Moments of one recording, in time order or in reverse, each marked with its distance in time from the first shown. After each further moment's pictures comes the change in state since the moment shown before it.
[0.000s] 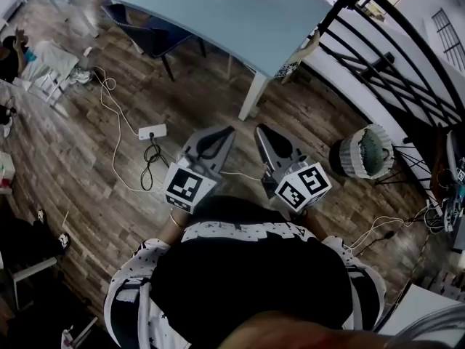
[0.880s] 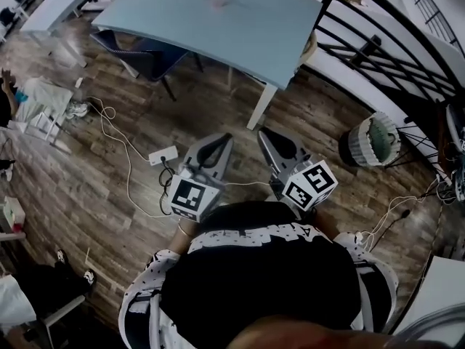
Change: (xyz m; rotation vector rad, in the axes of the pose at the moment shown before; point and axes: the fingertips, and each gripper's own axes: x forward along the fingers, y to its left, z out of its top) left arm -0.029 0.102 0.001 -0.009 -0.017 -0.067; right arm 0.091 0.025 -0.001 -0.029 0.010 -0.091
